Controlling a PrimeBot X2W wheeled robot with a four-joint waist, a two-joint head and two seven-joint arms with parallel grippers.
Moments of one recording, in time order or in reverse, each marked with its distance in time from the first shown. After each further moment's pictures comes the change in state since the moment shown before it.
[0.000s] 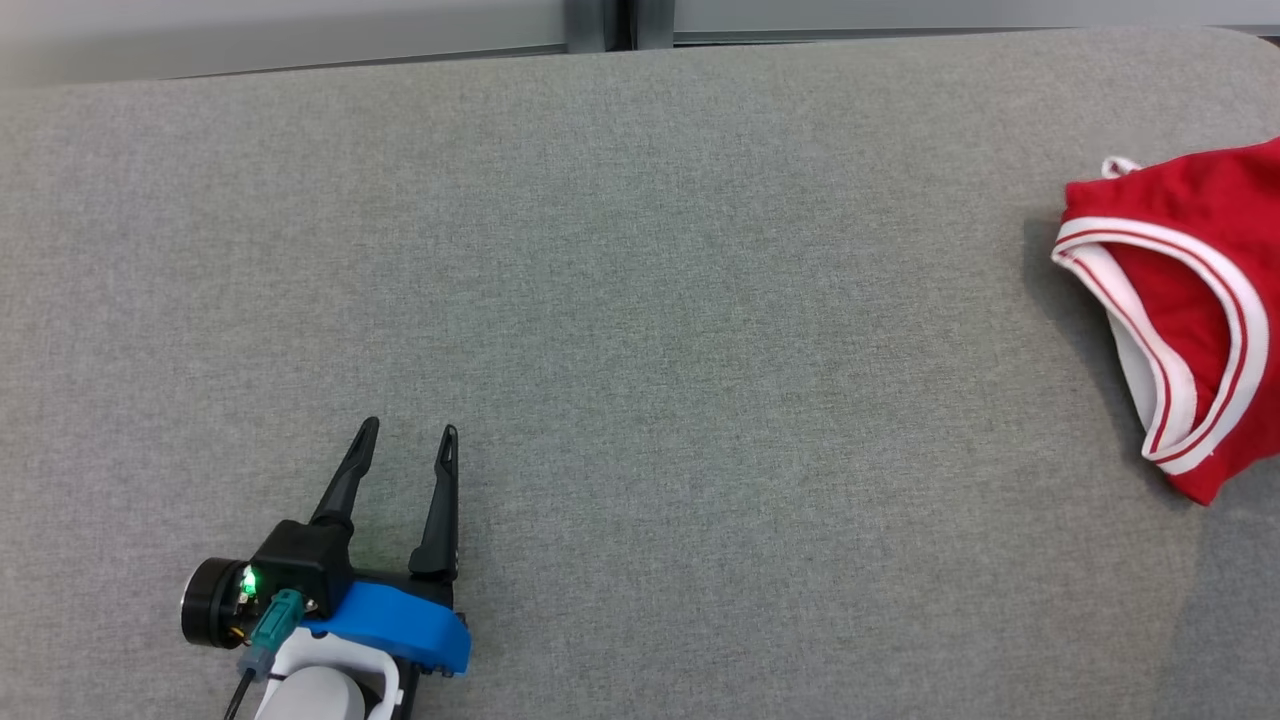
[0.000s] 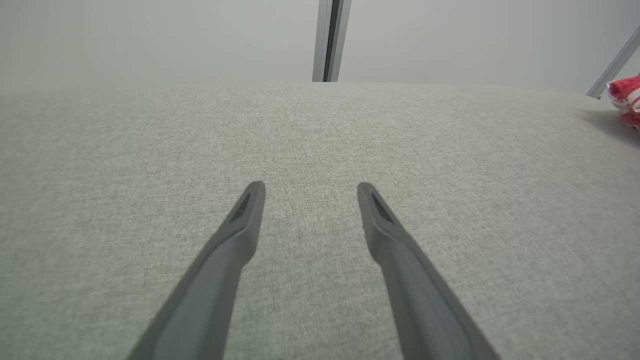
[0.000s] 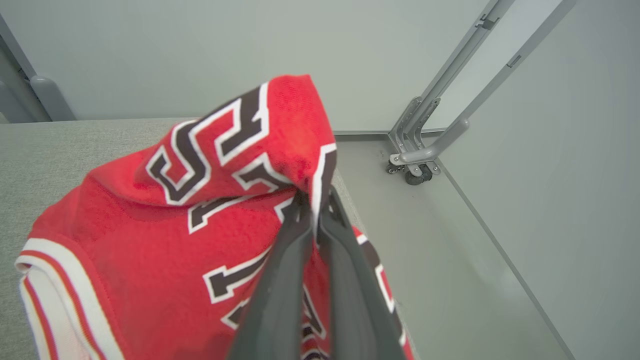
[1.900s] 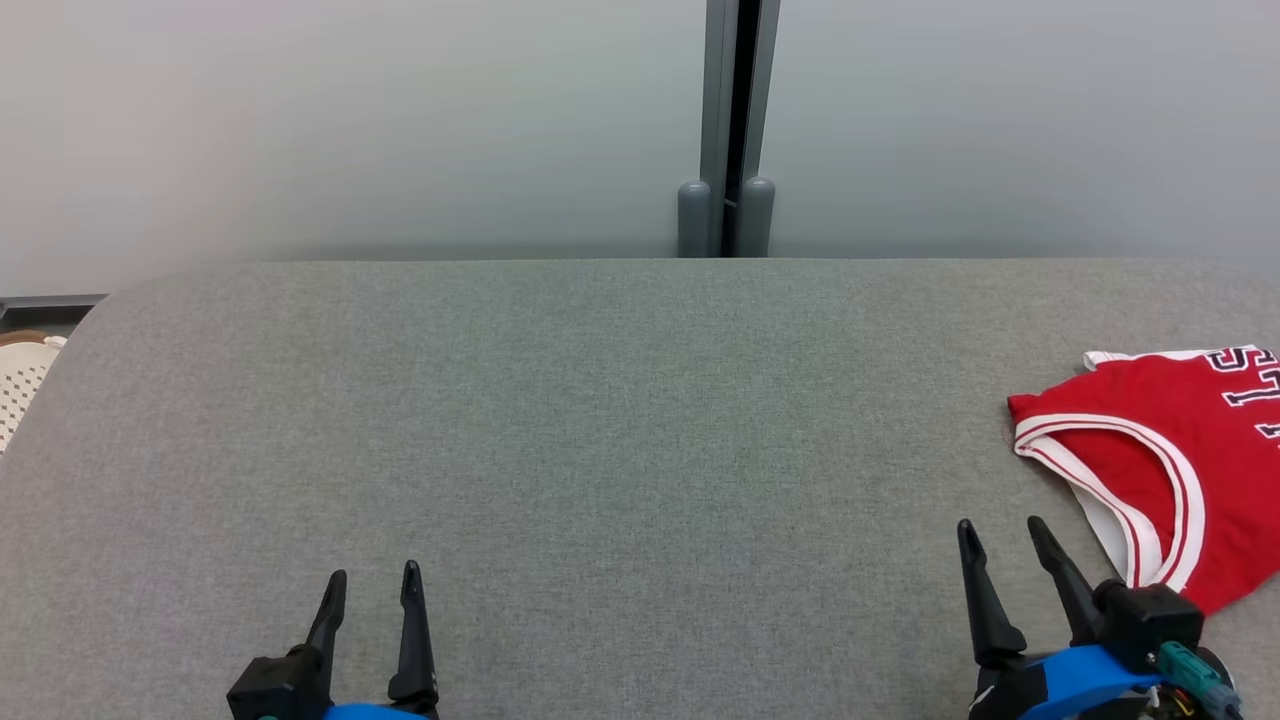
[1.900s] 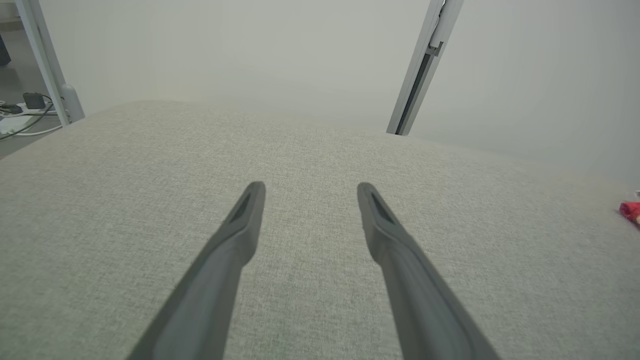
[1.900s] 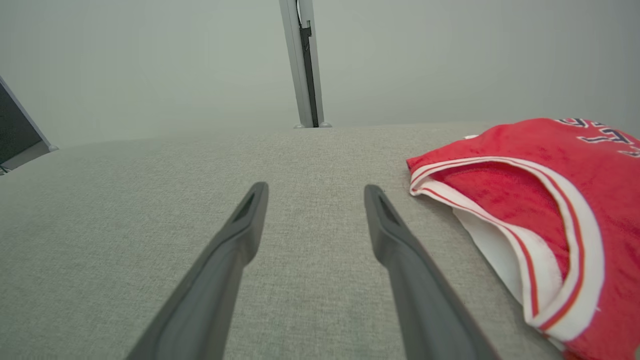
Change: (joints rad) left arm 0.203 -0.071 0.095 0.036 -0.077 0.050 -0.028; right arm 0.542 0.450 0.320 -0.067 0.016 0.000 -0.617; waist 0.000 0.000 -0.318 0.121
